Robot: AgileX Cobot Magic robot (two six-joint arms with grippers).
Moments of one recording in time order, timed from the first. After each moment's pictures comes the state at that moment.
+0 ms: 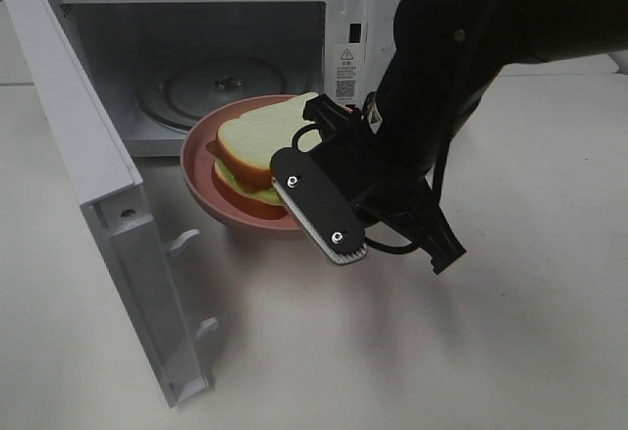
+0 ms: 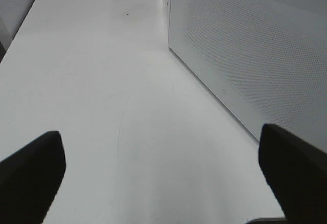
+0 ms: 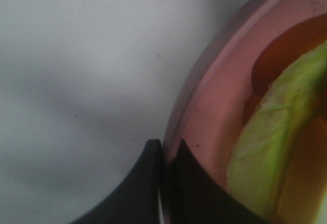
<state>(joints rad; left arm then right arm) 0.04 0.00 -0.50 -0.09 1.04 0.04 0.73 1.75 -1.11 -0.08 0.63 -1.44</state>
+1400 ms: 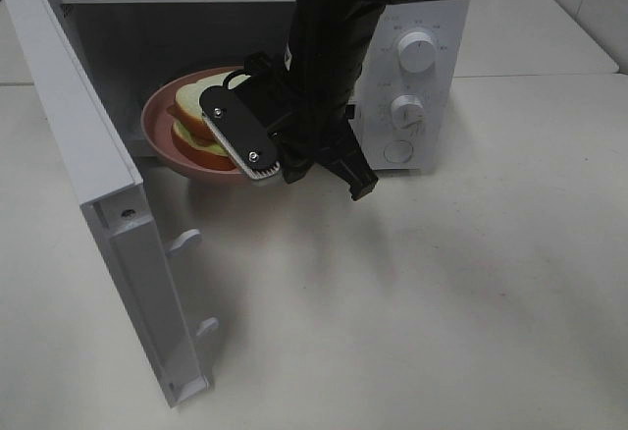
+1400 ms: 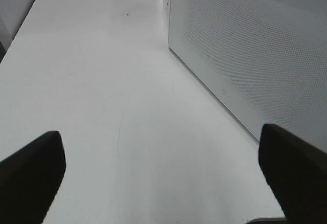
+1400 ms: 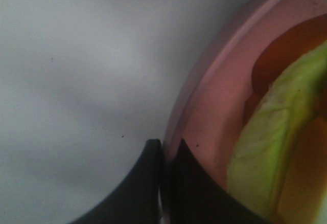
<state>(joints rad) 0.04 0.00 -0.50 -0.09 1.04 0.04 0.72 2.04 -1.58 -0.06 0.83 -1.48</state>
